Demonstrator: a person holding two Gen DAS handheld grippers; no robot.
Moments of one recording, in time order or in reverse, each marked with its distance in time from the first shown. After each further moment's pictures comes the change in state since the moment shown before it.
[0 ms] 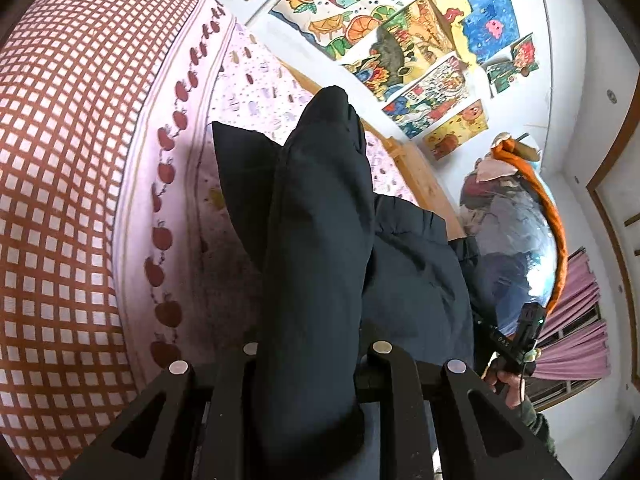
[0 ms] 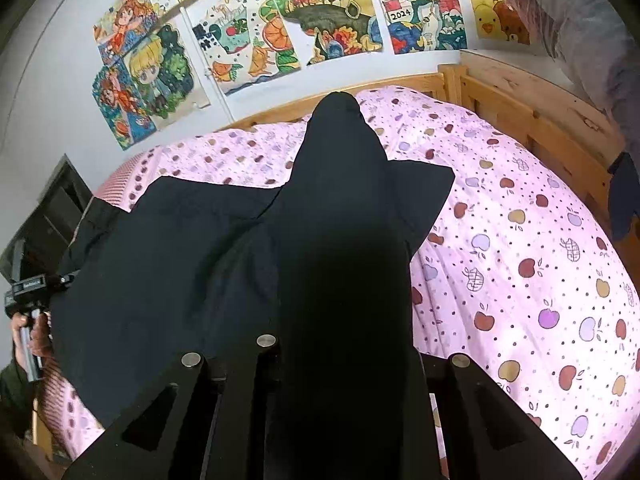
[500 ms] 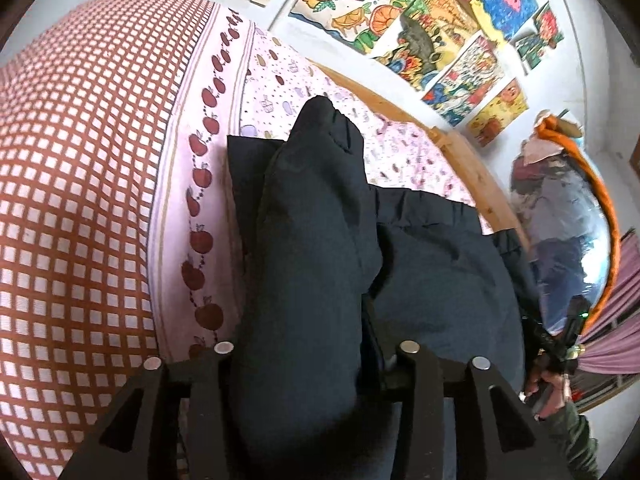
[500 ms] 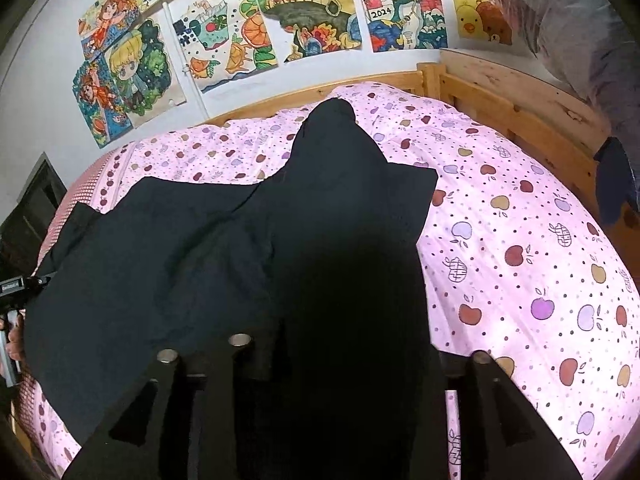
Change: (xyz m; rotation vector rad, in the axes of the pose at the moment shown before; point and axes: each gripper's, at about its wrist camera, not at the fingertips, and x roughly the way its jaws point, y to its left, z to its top) left arm 0.010 -0.017 -0.008 0.061 -0.007 0.246; right arm 0.014 -0.006 -0.009 -0.006 -0.008 -0.081
